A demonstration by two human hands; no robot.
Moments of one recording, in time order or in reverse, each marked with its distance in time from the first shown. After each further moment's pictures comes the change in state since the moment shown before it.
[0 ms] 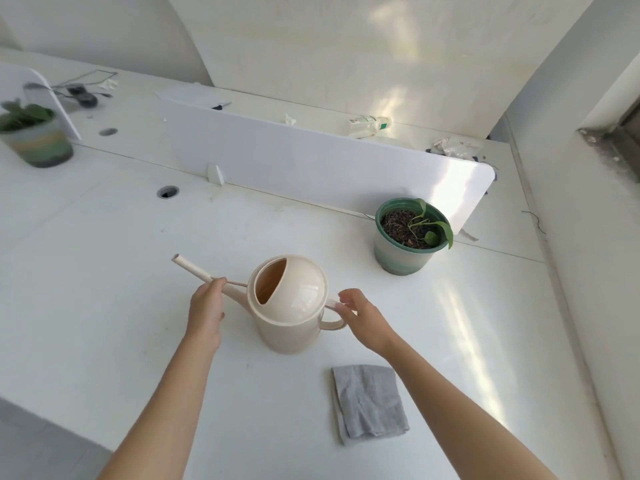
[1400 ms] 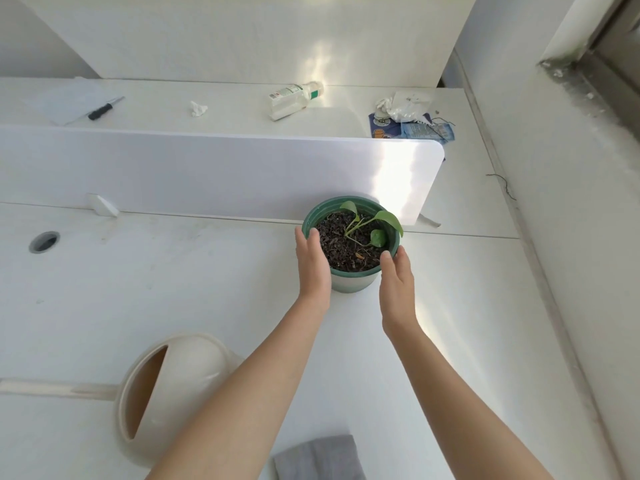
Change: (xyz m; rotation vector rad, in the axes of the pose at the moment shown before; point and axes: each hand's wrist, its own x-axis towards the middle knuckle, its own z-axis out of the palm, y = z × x) left_hand -0.004 -0.006 0.311 0.060 -0.453 0.131; right_hand 0.084 0.045 -0.129 0.718 0.658 0.053
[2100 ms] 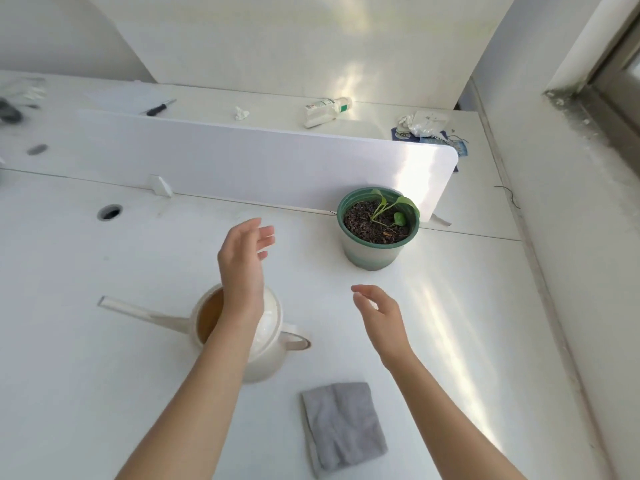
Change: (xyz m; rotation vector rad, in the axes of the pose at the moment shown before) left_hand -0.114 0.071 -0.136 -0.073 0.267 0.261; right_hand -0.114 0.008 0.007 -0.308 -0.242 0.047
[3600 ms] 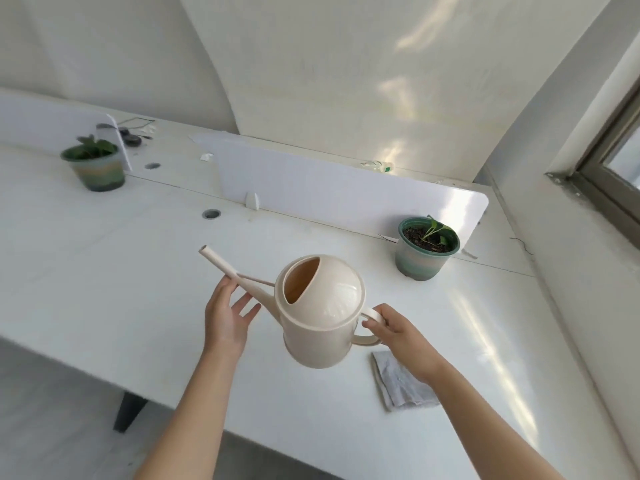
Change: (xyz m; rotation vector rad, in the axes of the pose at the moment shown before) left_hand -0.050 -0.035 -0.252 -0.489 -0.005 -0.171; right_hand -0.153 -0.015 0.073 -0.275 -0.375 -0.249
